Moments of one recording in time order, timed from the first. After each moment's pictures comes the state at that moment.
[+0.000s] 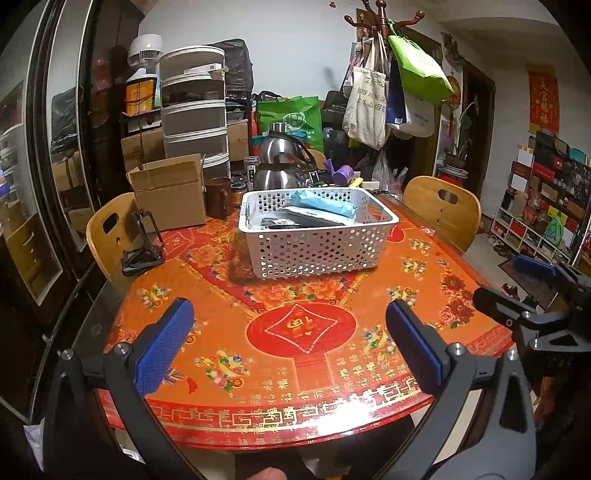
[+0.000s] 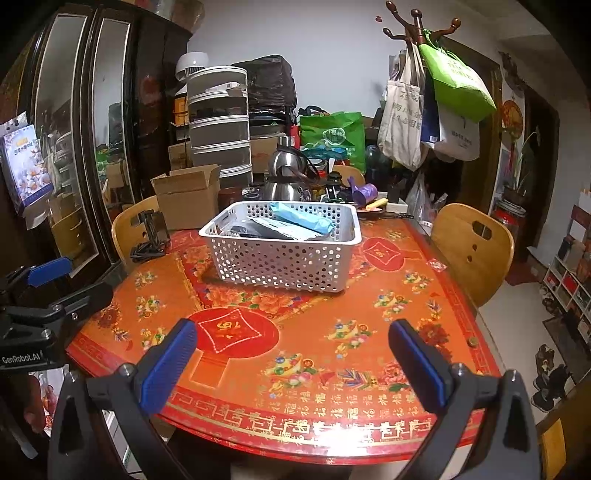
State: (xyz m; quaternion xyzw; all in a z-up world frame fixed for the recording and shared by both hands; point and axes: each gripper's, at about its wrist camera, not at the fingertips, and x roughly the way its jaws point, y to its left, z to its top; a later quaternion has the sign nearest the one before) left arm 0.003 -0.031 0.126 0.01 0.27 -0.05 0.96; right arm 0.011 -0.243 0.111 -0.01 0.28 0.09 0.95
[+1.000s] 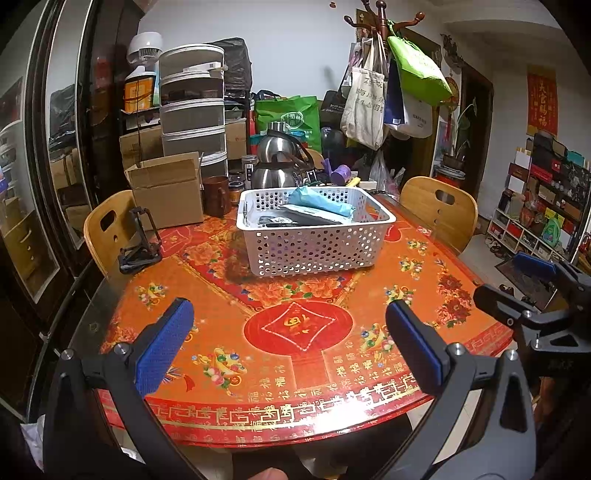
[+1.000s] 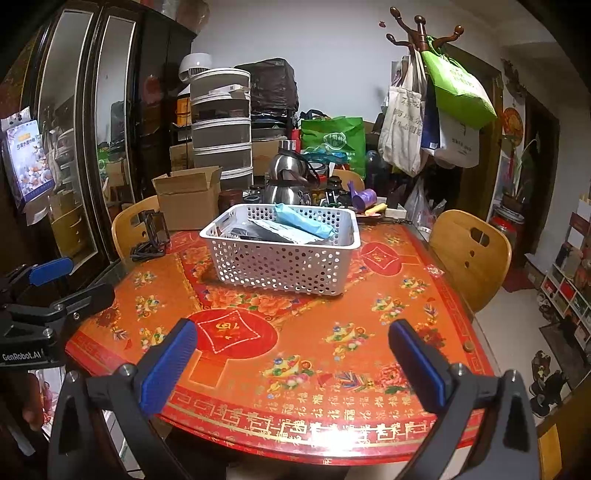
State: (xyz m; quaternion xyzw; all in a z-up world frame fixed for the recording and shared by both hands) left arm 0.010 -0.037 0.122 0.01 0.27 -0.05 0.96; right arm 0.006 -0.246 0.115 -0.02 0.28 0.09 0.96
